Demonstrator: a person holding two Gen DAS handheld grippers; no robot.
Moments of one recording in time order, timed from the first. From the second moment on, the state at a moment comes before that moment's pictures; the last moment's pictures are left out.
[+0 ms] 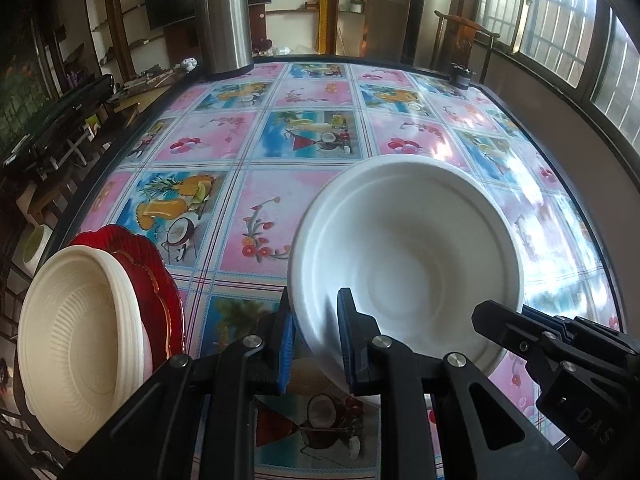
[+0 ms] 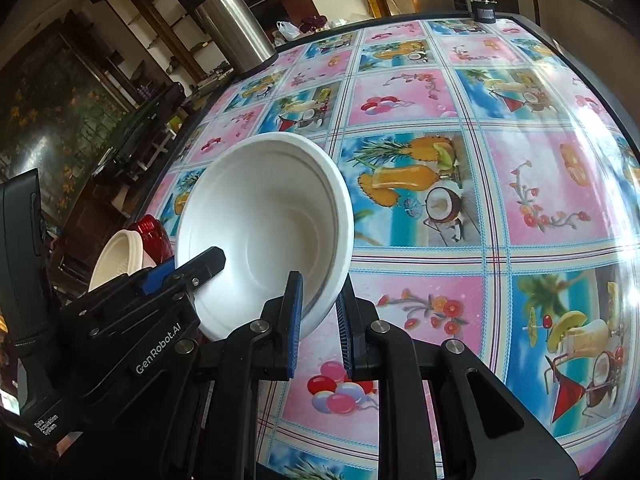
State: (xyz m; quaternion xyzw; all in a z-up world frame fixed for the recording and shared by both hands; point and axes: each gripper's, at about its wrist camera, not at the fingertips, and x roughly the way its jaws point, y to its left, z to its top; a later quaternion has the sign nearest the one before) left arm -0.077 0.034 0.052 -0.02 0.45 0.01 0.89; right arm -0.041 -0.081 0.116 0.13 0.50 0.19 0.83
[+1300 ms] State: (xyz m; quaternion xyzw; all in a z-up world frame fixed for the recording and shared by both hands) left arm -0.142 0.173 0.099 -0.07 0.41 0.15 0.90; right arm -0.056 0.078 0.166 0.04 0.47 0.34 0.81
